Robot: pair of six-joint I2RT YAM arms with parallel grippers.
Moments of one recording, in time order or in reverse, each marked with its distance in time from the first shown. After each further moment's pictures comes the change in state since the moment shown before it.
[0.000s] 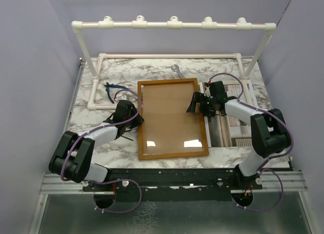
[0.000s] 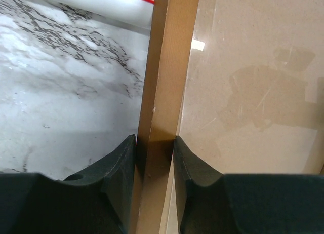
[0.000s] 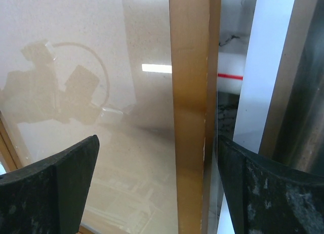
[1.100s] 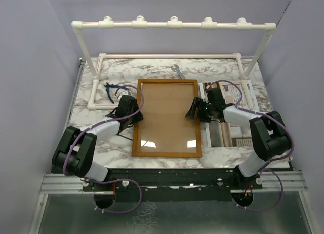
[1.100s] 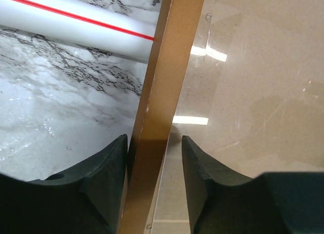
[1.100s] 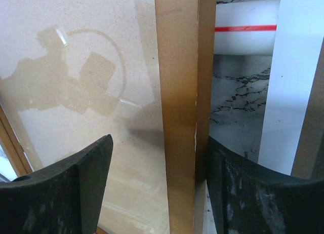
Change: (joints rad) left arm -0.025 0.060 0.106 -0.084 -0.124 0.051; right arm 0.053 -0.042 -0.135 0.119 0.005 0.149
